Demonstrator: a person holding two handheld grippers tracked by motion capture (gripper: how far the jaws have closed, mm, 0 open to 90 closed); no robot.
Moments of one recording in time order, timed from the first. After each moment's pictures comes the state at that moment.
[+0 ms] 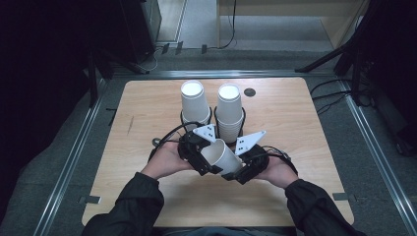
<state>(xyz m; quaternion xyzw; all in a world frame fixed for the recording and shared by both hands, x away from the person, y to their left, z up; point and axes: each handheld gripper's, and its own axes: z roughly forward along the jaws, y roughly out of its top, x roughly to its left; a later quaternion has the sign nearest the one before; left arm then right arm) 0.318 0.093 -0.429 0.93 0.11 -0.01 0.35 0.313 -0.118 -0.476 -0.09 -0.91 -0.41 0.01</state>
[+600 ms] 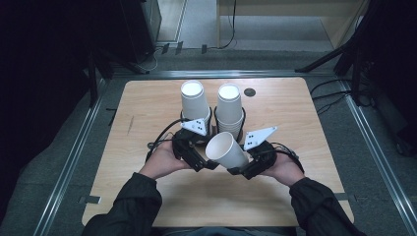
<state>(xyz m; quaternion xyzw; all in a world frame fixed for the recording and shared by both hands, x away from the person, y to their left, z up) 0.325 0.115 -0.433 0.89 0.18 -0.03 0.41 0.319 -0.138 -0.467 -0.11 -0.90 -0.43 0.00</state>
